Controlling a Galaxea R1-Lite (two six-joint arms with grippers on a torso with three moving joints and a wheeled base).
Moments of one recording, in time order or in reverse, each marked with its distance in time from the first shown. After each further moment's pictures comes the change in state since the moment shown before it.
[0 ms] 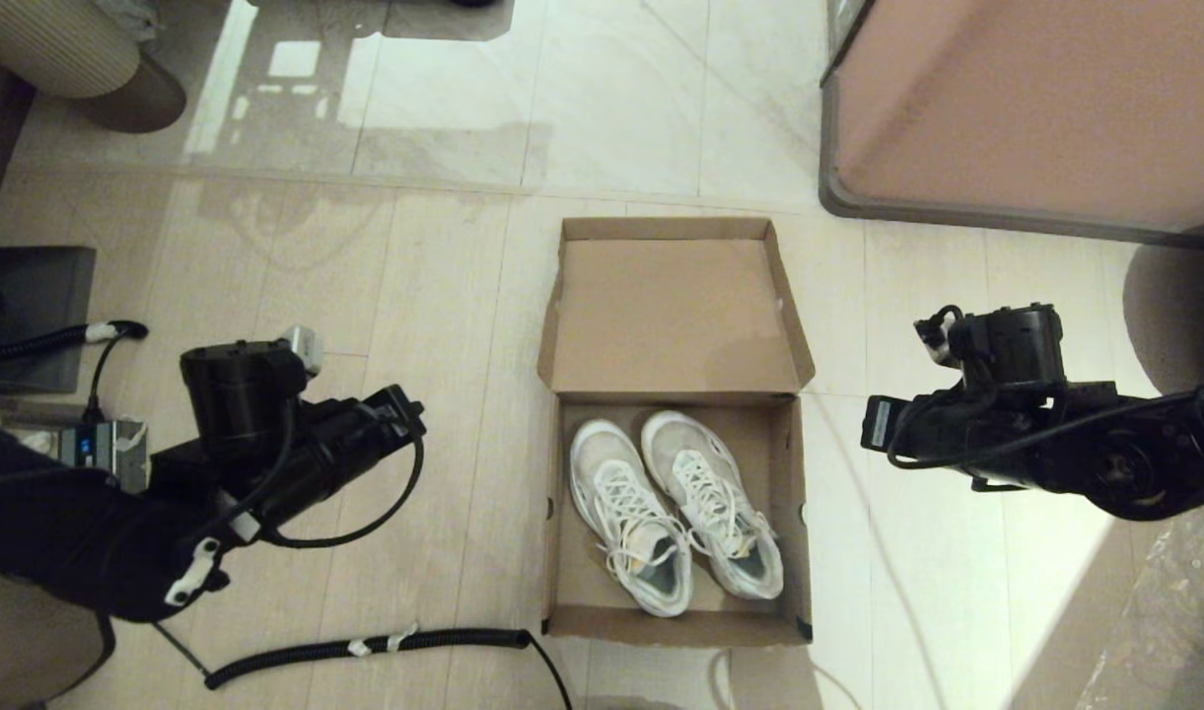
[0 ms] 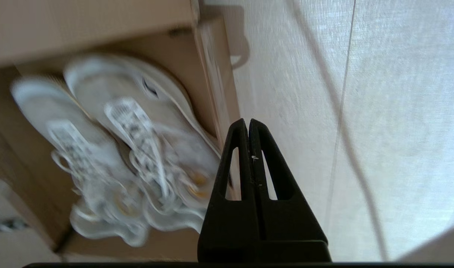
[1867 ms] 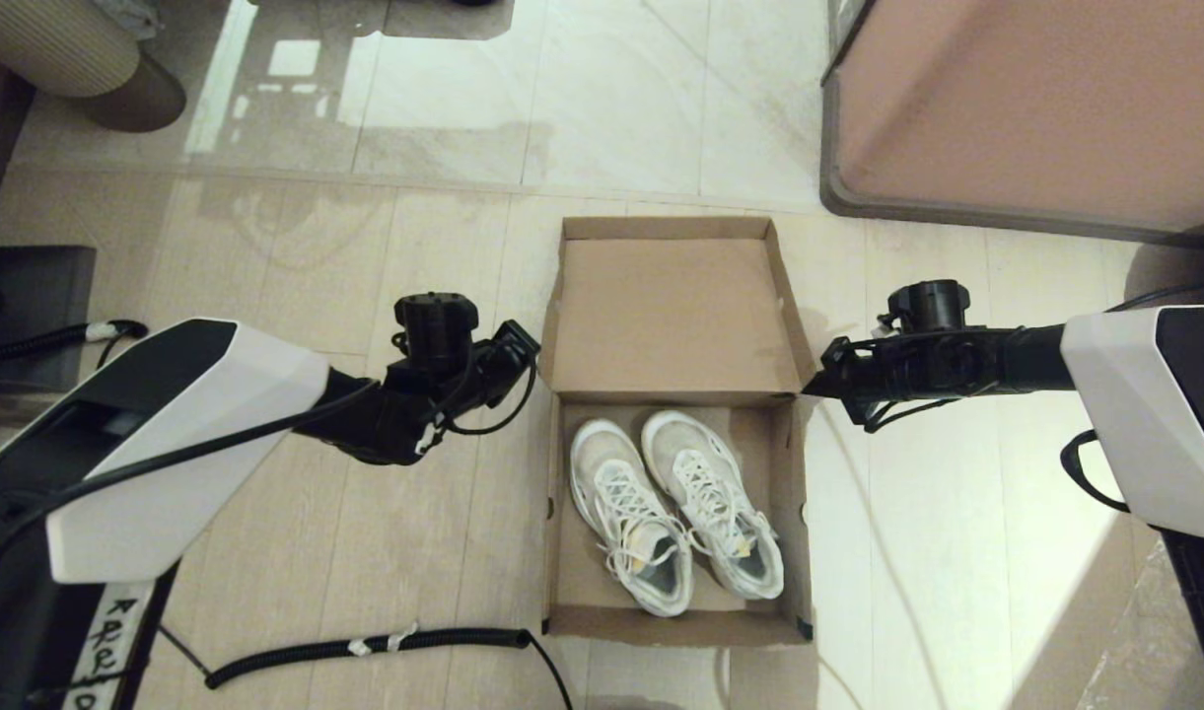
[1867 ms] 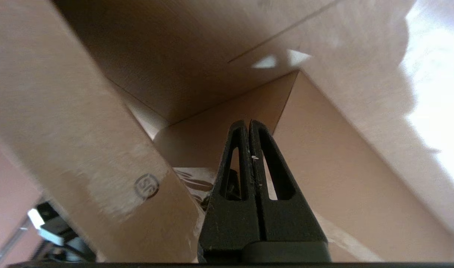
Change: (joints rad) left arm -0.092 0.529 -0.851 0.223 -0.140 -0.389; right arm -0.205 0.636 -0.991 0.420 0.675 0.574
